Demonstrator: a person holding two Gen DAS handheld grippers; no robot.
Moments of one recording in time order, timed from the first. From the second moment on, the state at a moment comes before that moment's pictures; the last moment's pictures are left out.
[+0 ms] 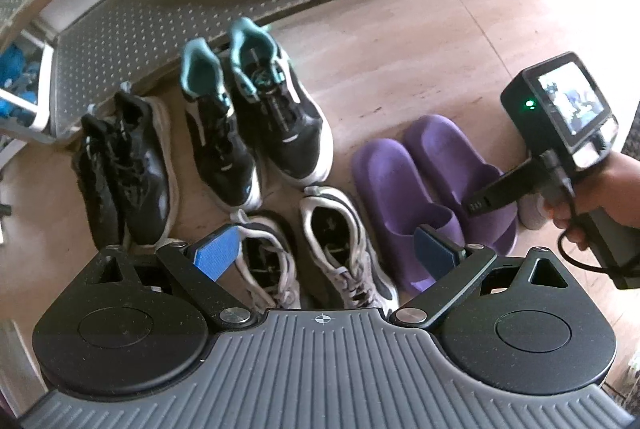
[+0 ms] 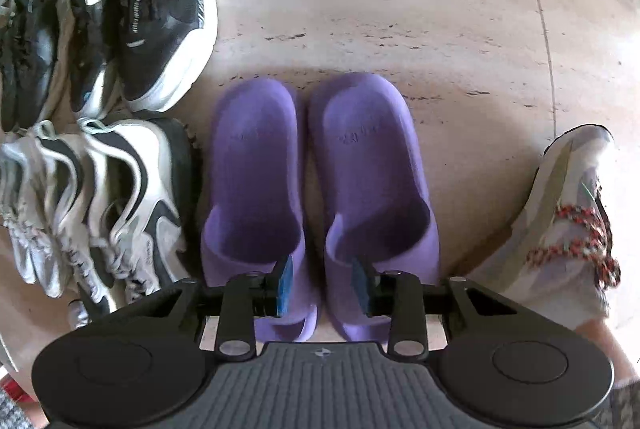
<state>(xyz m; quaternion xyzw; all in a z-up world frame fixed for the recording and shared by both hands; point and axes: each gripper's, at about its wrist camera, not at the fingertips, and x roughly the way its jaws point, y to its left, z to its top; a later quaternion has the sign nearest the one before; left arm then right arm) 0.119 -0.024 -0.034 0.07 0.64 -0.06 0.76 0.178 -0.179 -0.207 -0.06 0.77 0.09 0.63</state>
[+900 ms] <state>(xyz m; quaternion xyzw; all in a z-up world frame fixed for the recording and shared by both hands) 0.139 -0.012 -0.032 0.05 0.63 -0.05 0.77 0.154 -0.163 -0.266 -0.08 0.79 0.06 0.60</state>
